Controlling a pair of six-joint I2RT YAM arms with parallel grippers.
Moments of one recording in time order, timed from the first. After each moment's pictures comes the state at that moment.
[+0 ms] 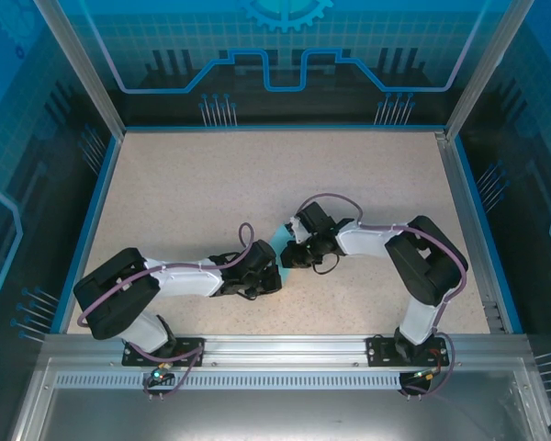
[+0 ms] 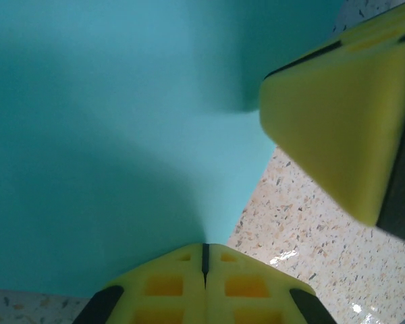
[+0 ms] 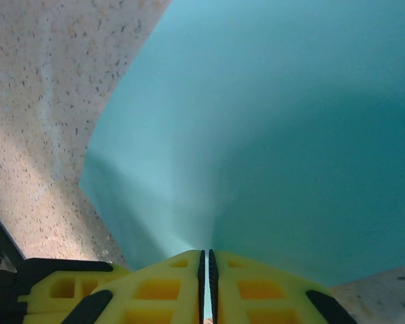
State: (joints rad) left arm -0.87 1.53 0.61 -0.07 0.13 -1.06; right arm 0.67 1.78 0.91 -0.24 -0.50 0.55
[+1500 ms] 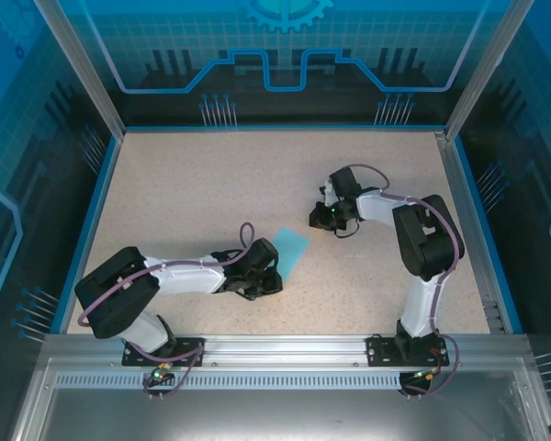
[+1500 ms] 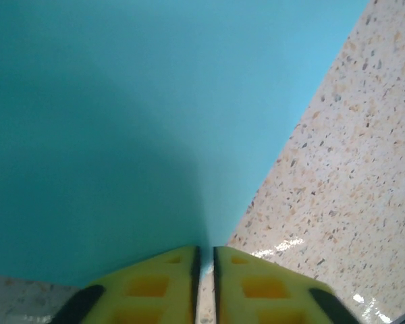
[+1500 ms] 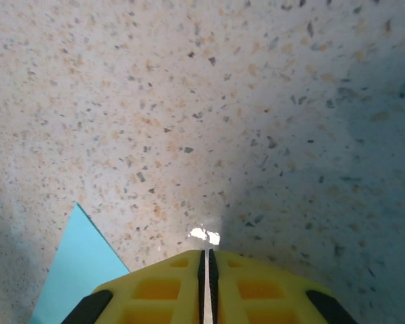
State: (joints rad) left arm -0.87 1.54 0.68 -0.21 0.16 -1.07; right arm 0.35 1.91 1.13 -0.35 -0.41 0.46
